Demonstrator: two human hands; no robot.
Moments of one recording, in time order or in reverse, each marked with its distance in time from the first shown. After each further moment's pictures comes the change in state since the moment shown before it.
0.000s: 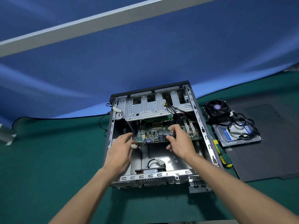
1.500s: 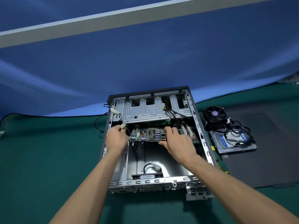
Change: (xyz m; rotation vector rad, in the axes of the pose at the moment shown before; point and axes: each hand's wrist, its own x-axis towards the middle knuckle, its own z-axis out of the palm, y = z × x) left_hand 0.064 0.000 0.005 -0.563 0.193 -0.781; right_hand 0.005 -0.014 -0.008 -1.056 0.083 -0.372
